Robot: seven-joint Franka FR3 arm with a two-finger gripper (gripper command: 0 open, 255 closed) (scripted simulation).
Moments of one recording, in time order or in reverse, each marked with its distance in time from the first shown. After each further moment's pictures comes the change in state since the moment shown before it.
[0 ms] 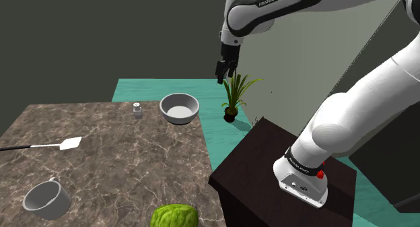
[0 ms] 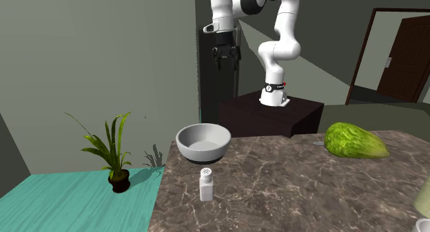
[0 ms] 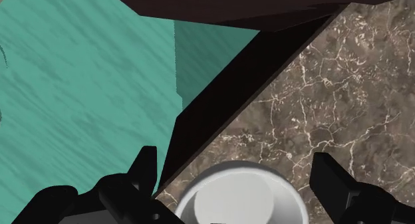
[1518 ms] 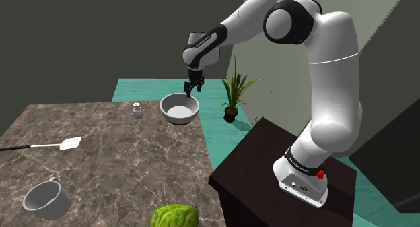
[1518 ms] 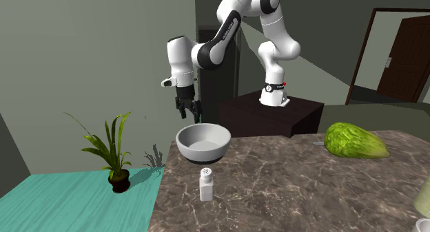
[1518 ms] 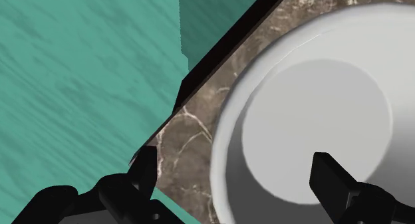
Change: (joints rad) arm -0.028 0.861 0.003 0.587 0.091 0.279 -0.078
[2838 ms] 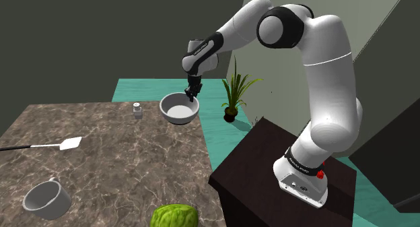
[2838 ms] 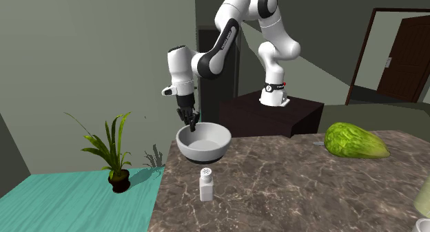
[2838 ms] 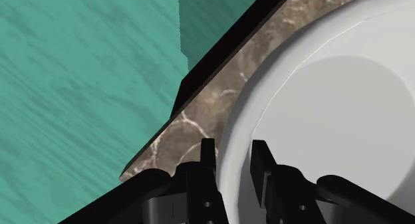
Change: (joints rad) arm -0.003 0.071 0.006 0.018 0.008 0.054 -0.007
